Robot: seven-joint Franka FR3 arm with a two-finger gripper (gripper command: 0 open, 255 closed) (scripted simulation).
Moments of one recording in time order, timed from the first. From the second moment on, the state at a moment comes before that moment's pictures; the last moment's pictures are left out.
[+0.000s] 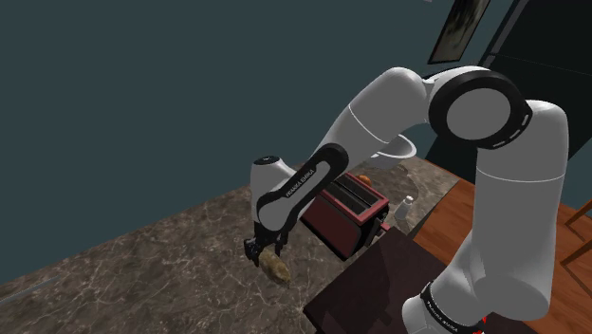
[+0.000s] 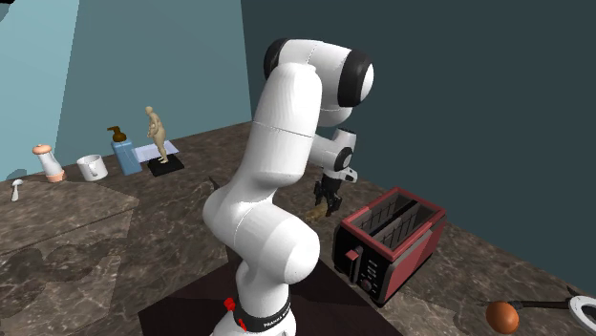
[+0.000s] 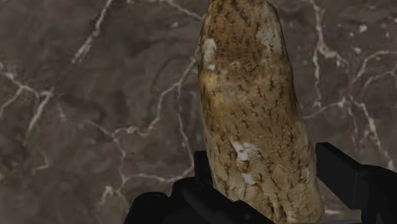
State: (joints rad) arm 0.22 0.44 0.24 -2.25 0.09 2.51 0.51
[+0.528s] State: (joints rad) arm 0.22 0.43 0.25 -2.25 0.09 2.50 0.51
